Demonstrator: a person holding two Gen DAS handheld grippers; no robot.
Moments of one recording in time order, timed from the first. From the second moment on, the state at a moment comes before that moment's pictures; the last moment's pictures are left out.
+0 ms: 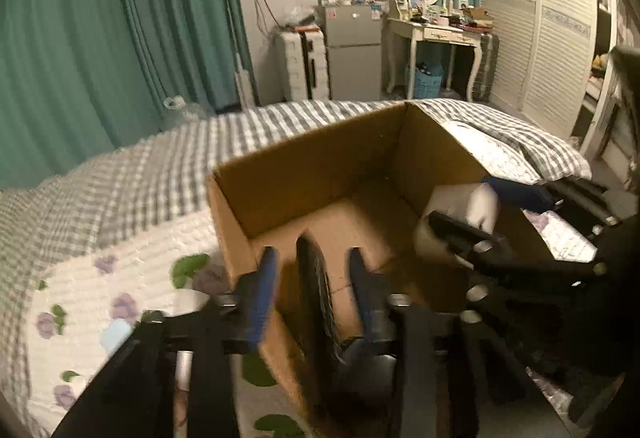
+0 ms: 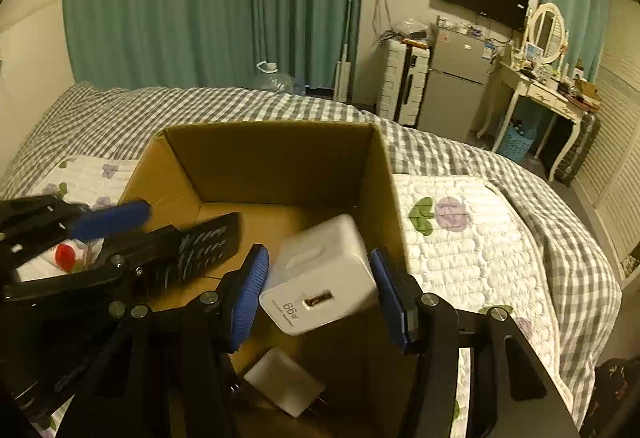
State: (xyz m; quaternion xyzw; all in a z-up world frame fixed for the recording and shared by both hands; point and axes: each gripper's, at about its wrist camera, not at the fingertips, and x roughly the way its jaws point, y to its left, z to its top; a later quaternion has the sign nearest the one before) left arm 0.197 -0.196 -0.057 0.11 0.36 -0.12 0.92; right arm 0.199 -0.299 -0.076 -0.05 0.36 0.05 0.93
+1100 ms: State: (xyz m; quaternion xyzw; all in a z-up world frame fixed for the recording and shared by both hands) left arm 0.098 0.058 -0.044 0.04 0.37 0.04 0.93; right arm 0.073 -0.123 -0.025 -0.07 0.34 0.14 0.93
